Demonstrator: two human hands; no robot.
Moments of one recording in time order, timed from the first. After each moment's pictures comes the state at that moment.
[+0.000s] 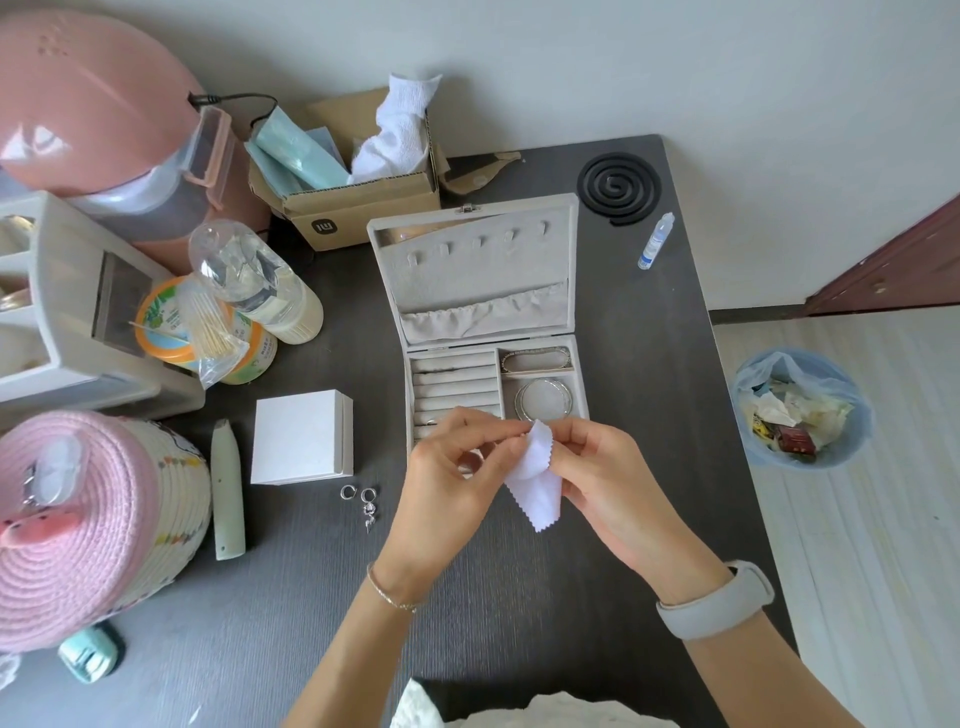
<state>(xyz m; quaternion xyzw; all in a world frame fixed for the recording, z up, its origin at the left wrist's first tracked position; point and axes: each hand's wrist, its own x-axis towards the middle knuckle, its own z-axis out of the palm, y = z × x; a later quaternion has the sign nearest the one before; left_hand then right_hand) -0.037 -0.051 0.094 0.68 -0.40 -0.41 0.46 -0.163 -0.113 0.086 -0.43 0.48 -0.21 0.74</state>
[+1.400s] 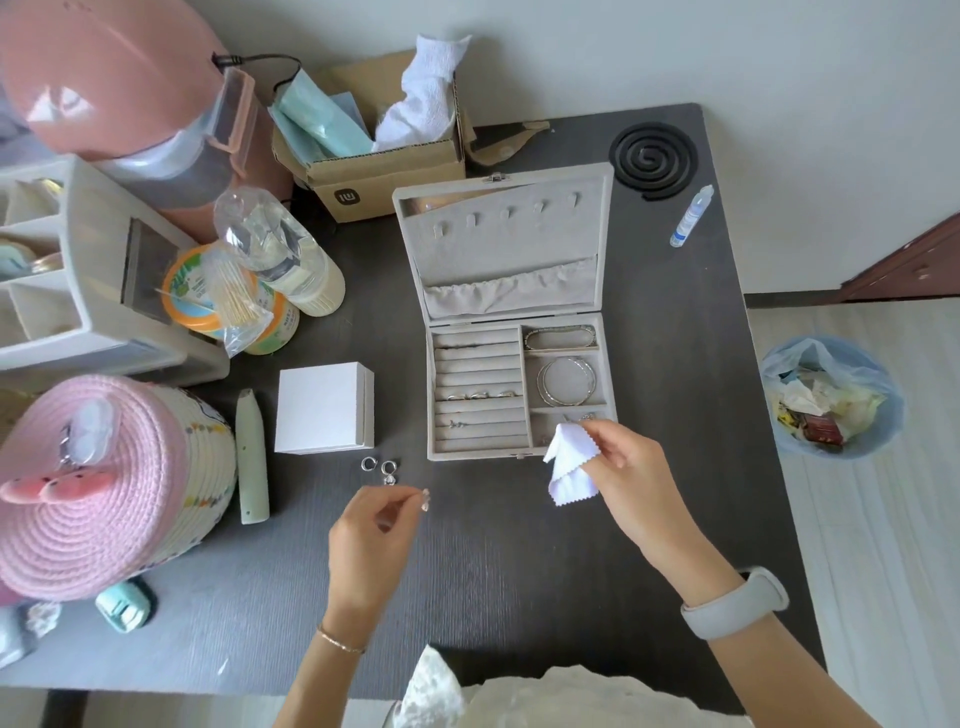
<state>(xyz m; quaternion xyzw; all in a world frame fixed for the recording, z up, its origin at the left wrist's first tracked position) 0.003 0.037 0.026 0.86 -0.29 -0.26 0.34 -0.173 -0.103 0.061 -0.56 0.49 -0.19 0.64</state>
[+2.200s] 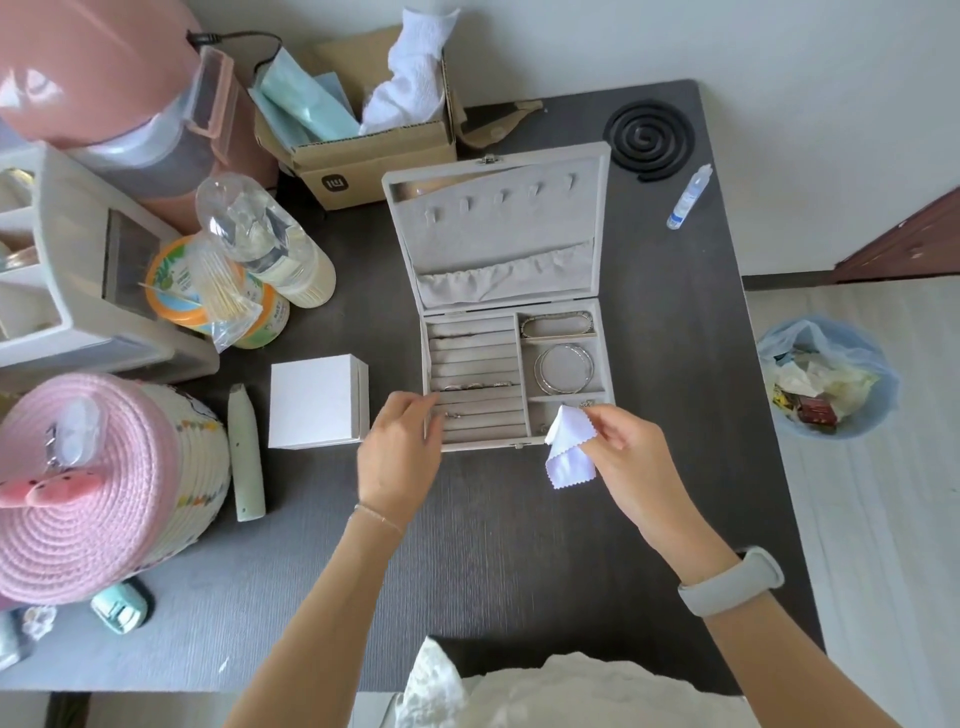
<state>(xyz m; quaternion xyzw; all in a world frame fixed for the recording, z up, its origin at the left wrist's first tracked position) 0.024 -0.026 0.000 0.85 -0.47 -0.14 0.19 -0.171 -0.104 0.045 -0.56 0.52 -0.20 0.62</state>
